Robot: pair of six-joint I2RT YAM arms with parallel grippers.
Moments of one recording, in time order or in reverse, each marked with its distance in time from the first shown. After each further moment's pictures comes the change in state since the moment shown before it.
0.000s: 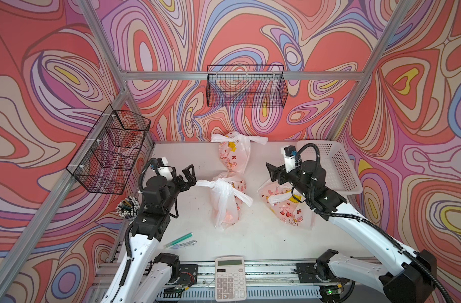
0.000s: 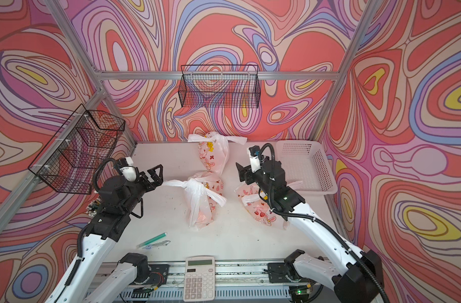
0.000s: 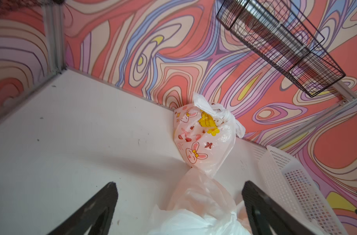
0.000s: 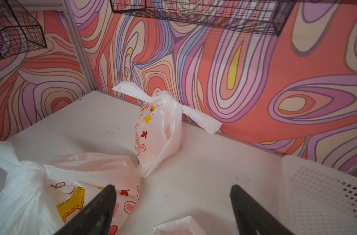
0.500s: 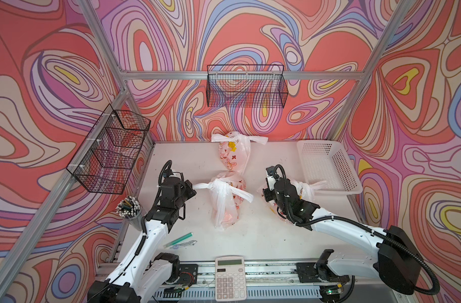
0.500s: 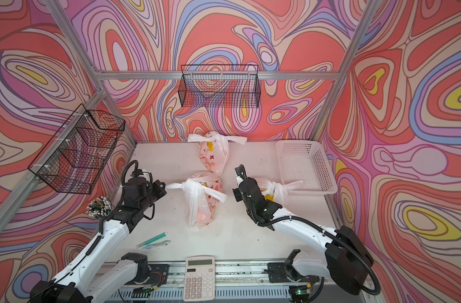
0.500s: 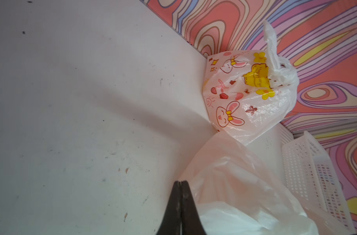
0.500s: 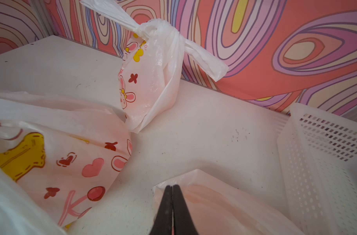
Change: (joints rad) left arm 0.000 0.217 -0.161 0.060 0.111 -0.224; right arm 0.300 0.153 -0.202 0.172 0.344 0.065
